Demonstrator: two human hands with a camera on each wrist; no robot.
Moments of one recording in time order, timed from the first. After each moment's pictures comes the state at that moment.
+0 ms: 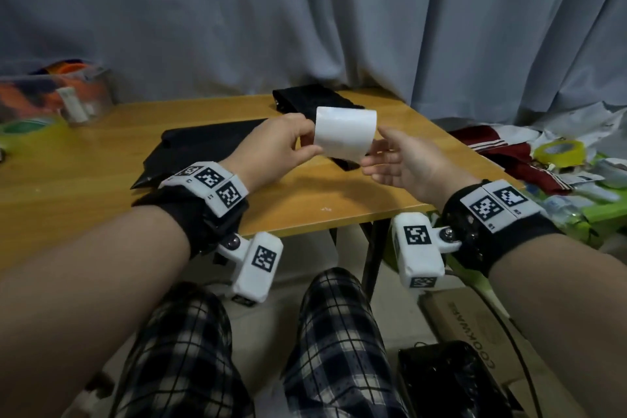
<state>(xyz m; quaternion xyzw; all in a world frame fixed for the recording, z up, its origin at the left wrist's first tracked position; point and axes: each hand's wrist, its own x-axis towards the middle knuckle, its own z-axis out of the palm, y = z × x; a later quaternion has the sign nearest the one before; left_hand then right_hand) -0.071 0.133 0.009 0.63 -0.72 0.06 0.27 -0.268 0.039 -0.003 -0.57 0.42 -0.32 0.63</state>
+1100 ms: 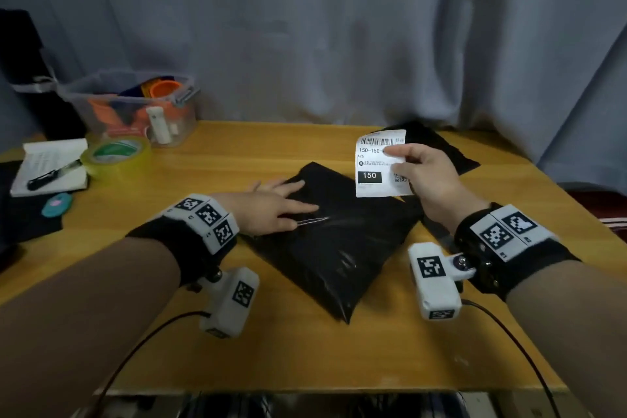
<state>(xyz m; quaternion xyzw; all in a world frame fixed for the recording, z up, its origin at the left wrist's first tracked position) 0.155 0.103 -0.005 0.75 -0.63 -0.18 -0.10 -0.044 -0.062 0.011 -0.67 0.38 -0.35 0.54</state>
